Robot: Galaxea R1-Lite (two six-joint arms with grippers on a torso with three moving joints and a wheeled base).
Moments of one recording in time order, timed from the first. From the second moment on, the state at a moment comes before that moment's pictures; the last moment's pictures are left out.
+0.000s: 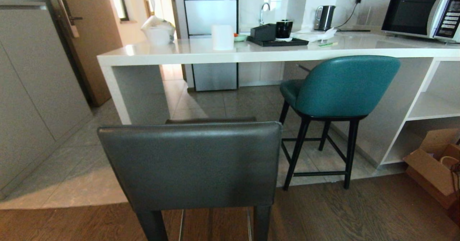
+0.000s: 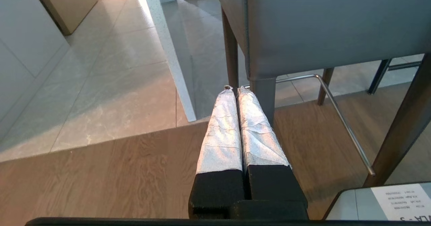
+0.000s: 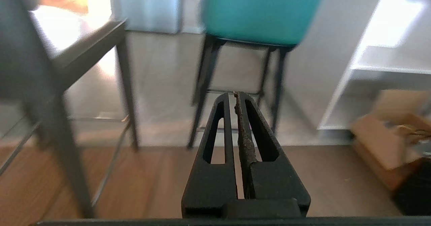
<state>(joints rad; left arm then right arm) 0.00 0.01 -0.05 0.11 -0.06 0.15 0.00 0.00 0.00 -0.08 0.03 -0.15</state>
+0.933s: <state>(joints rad) 0.00 0.00 -0.04 0.11 -0.04 0.10 0.00 0.00 0.00 -0.06 -0.02 0.02</state>
